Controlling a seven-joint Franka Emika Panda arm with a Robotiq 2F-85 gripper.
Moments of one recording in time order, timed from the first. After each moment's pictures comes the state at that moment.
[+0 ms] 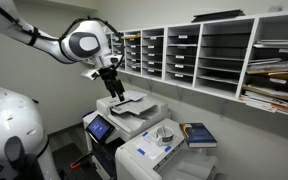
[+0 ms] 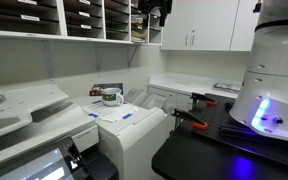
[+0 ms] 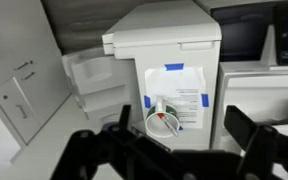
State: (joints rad) arm -0.05 -0.75 0.21 -2.80 -0.06 2.25 0.32
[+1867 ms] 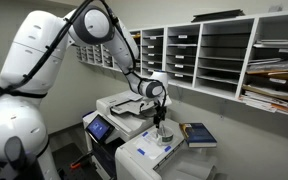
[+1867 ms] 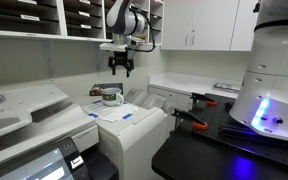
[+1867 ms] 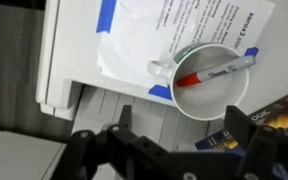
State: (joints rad) arm 0.00 0.50 -0.10 -2.04 0.07 2.61 1.20
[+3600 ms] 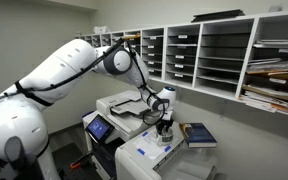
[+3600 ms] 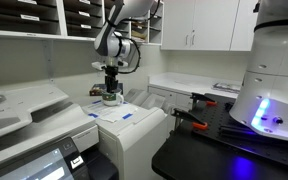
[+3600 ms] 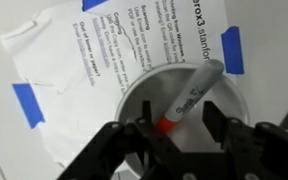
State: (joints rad) arm 0.02 0.91 -0.11 -1.62 0.36 2.57 1.54
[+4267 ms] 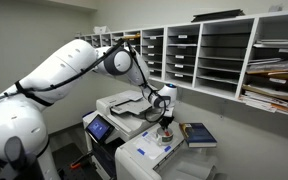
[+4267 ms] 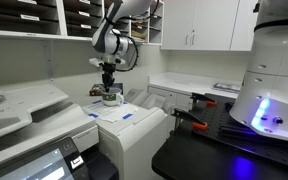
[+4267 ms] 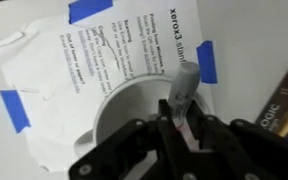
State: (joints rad) arm 0.01 0.91 -0.10 -1.57 0.37 2.56 1.52
